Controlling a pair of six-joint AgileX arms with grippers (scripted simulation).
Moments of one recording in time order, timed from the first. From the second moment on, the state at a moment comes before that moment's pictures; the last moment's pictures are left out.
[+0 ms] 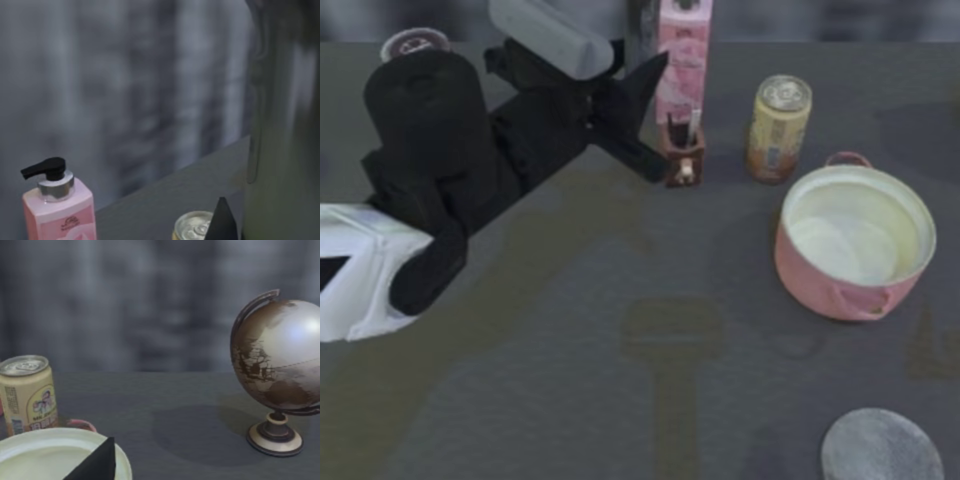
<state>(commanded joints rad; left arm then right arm) -0.54 1.57 0.75 0.84 0.25 0.02 0.00 0.00 0.00 0.00 0.00 0.00</state>
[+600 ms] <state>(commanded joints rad) -0.63 1.57 0.75 0.84 0.15 0.01 0.00 0.00 0.00 0.00 0.00 0.00</state>
